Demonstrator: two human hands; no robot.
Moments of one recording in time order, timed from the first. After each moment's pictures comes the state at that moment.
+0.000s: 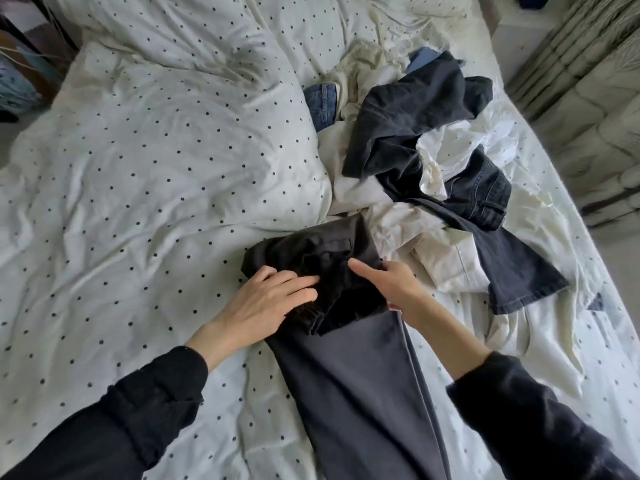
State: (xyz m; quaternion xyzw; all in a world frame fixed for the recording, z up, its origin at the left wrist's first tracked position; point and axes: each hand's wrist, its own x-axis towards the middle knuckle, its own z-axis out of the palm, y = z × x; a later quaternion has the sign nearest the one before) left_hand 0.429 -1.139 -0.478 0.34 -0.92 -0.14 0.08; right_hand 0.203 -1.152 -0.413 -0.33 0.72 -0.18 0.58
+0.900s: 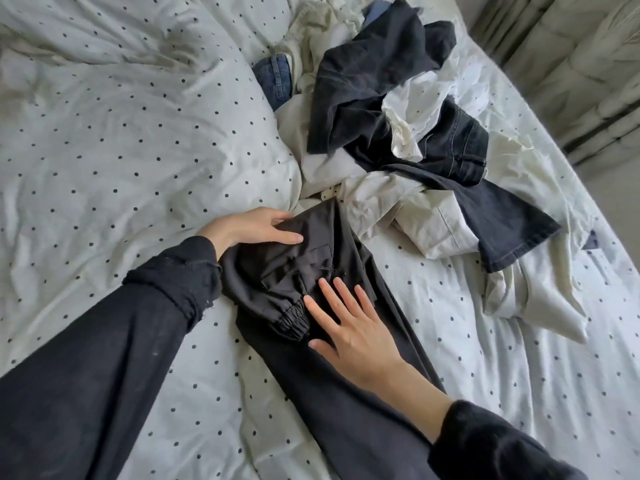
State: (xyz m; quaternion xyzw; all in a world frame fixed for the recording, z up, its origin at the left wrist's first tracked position) left_hand 0.387 -1.261 -0.476 0.50 -0.64 -0.58 -0.08; right_hand 0.220 -1.055 -0.515 -0.81 0.58 0.03 0.07
